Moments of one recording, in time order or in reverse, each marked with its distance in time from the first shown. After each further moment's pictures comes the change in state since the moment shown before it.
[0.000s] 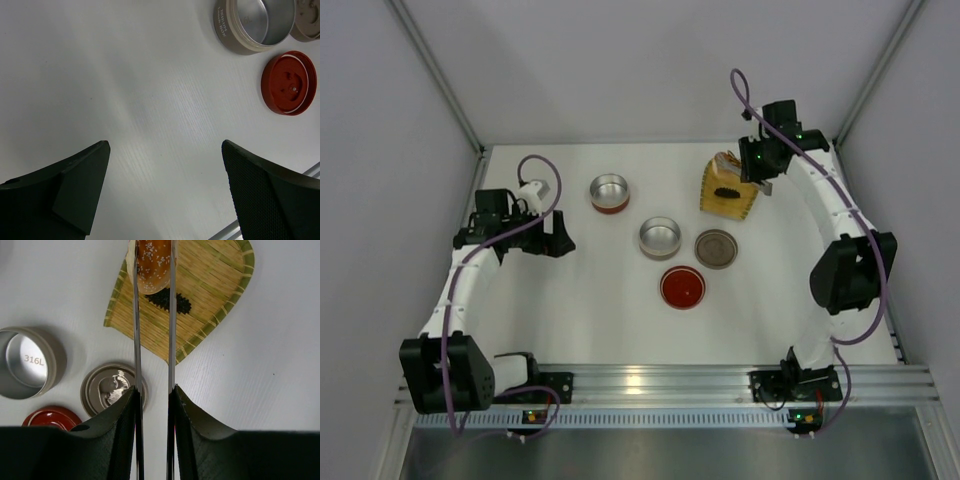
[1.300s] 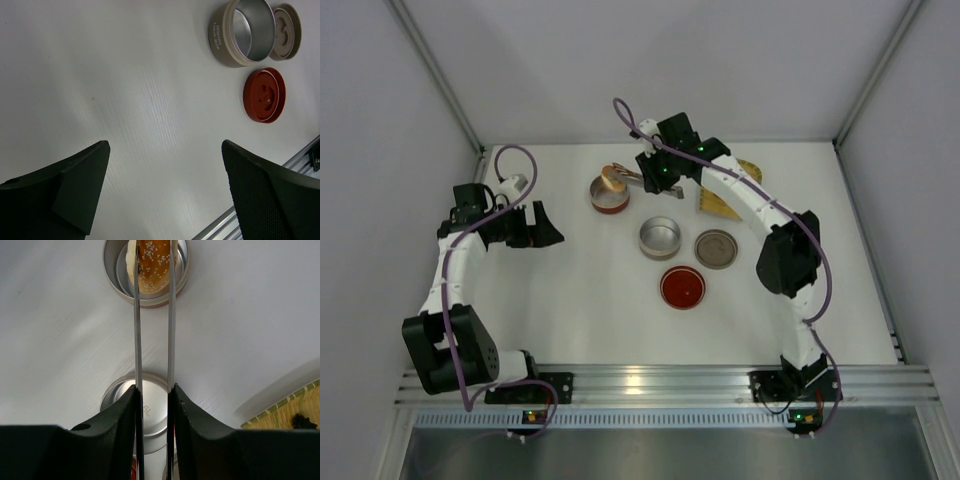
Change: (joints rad) left arm 0.173 0.121 0.075 -0.043 0.200 -0.003; right arm 0.409 0.294 0.275 0.122 -0.152 -0.099
